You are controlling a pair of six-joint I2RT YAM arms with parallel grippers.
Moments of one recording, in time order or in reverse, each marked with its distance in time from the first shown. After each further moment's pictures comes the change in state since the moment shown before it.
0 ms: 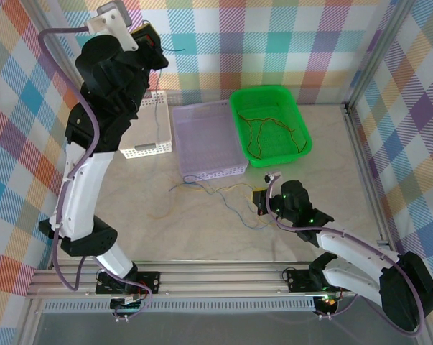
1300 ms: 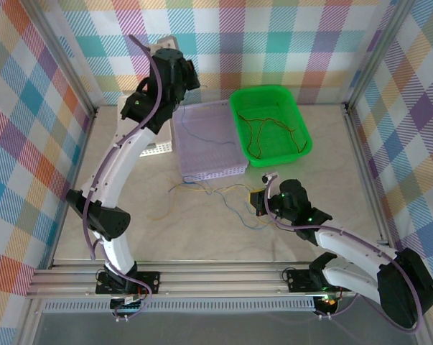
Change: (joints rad) left arm 0.053 0.149 -0.279 -0.002 0.053 -0.110; right arm 0.000 0.032 0.010 0.009 -0.061 0.000
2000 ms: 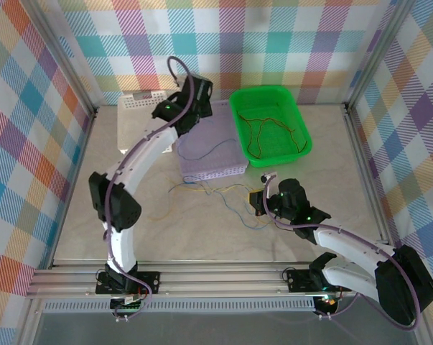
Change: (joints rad) left arm -0.035 0.171 -0.111 -0.135 -0.015 -0.078; right arm 0.000 0.022 0.005 0.006 -0.008 0.000
